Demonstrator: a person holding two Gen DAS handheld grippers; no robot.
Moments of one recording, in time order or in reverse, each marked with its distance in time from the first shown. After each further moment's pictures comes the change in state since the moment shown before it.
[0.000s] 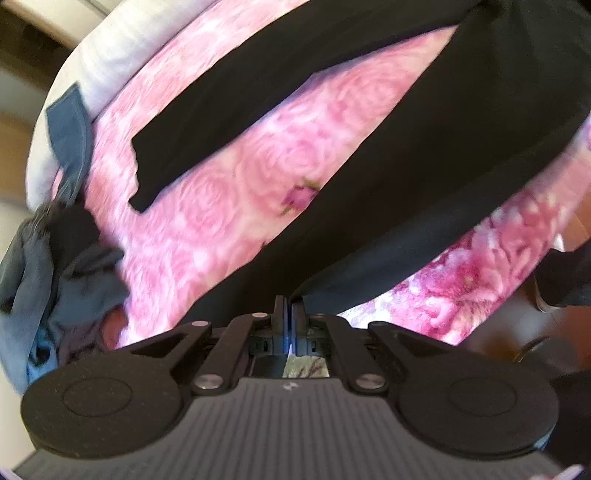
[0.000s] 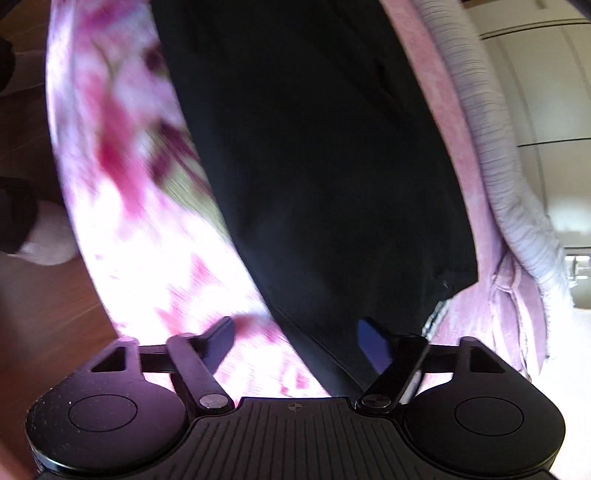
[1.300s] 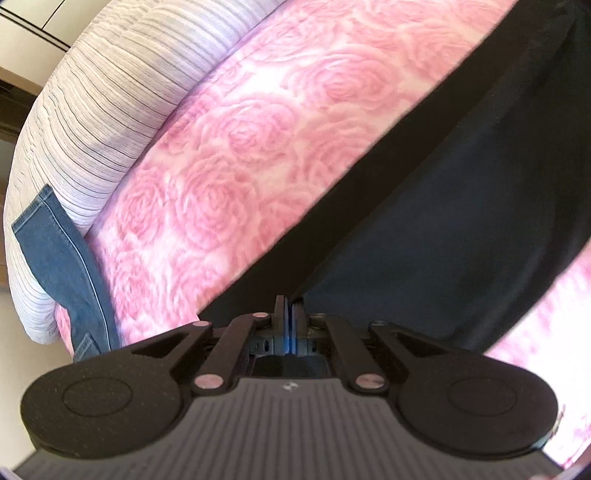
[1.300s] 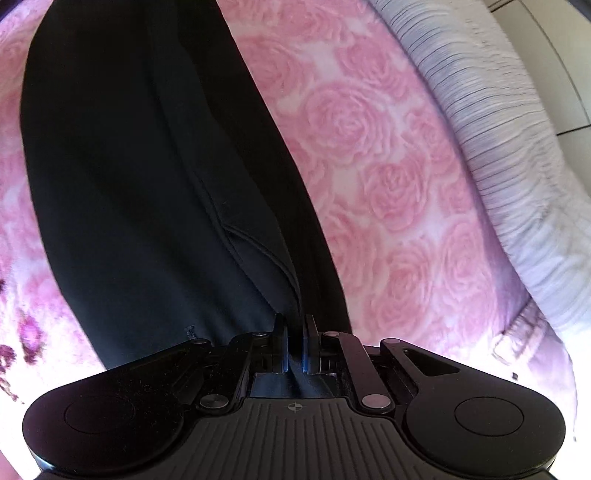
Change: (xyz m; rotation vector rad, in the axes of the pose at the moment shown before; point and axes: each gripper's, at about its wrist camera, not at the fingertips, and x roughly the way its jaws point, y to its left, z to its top) left arm 0.129 0.213 0.298 0.153 0.004 -0.077; right arm 0.145 -0.378 0.092 0.034 0.020 0.324
